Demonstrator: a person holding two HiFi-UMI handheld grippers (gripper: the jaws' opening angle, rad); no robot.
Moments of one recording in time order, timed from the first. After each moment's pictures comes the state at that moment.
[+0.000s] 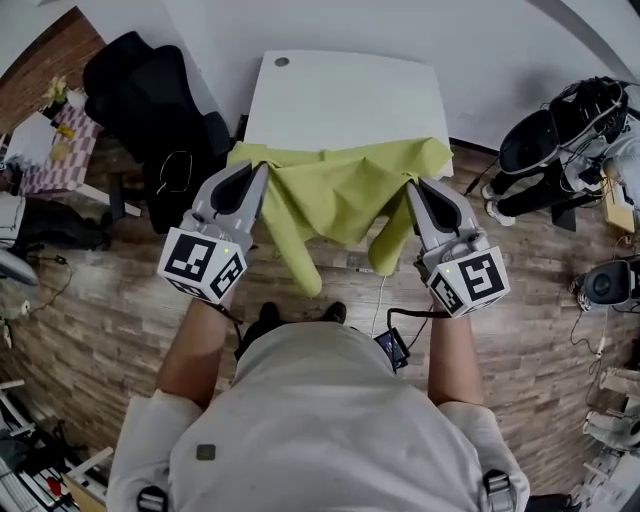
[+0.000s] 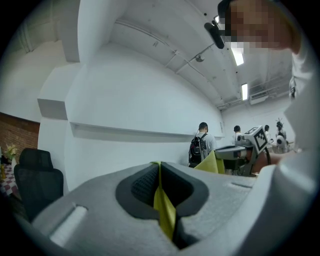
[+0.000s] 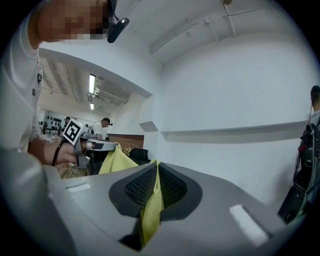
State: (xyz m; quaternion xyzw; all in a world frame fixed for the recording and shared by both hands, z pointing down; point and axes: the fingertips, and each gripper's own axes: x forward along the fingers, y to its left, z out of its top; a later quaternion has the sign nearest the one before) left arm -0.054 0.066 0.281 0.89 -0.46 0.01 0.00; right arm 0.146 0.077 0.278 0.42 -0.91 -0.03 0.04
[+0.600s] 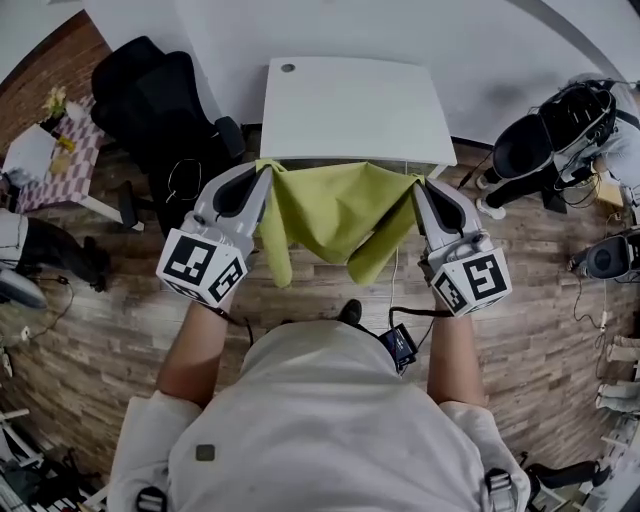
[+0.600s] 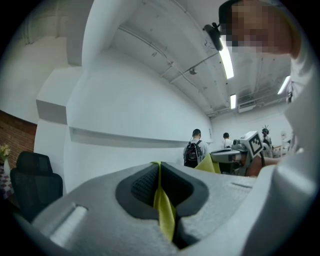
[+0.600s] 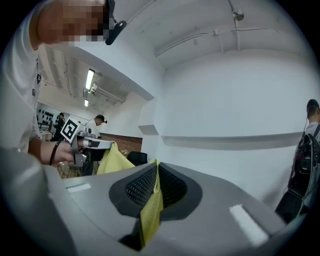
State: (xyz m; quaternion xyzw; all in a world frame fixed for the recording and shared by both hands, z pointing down) left arm -0.152 0.117 0.257 0.91 -0.41 -0.01 0.00; right arm 0.051 0.137 0.256 0.47 -0.88 -0.05 0.04
